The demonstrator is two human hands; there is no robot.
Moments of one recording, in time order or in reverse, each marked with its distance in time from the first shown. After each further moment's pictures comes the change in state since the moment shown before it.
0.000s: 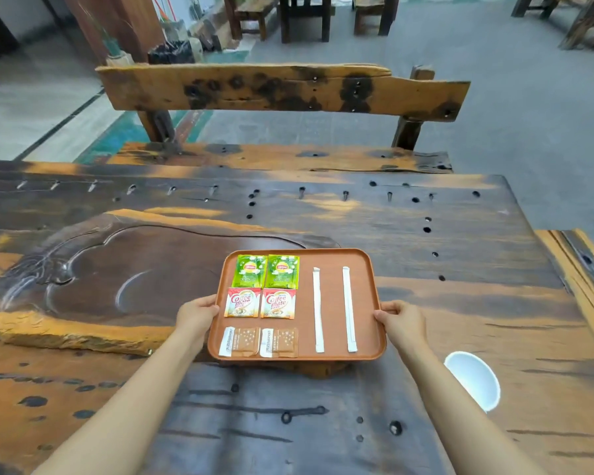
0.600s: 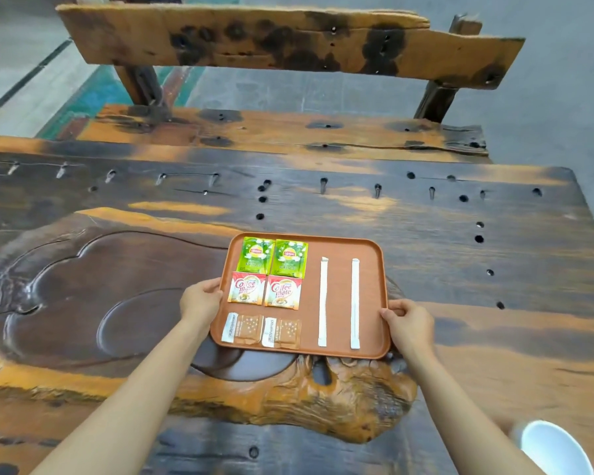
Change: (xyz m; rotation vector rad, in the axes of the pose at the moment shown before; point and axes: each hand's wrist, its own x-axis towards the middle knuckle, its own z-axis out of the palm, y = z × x) left_hand 0.158 0.027 0.012 0.169 0.022 0.010; right_hand 0.089 -0.036 0.095 -0.140 0.075 0.021
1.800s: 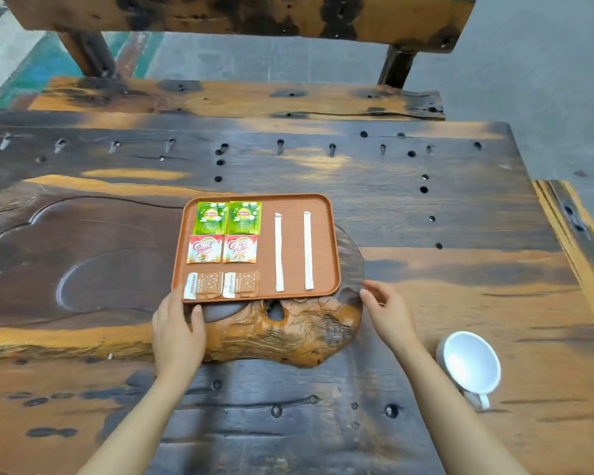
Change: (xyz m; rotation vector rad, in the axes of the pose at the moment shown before) left_hand -0.136 -0.078 0.010 0.438 0.164 0.492; right_hand -0.069 0.054 -0.067 0.064 -0.154 -0.141
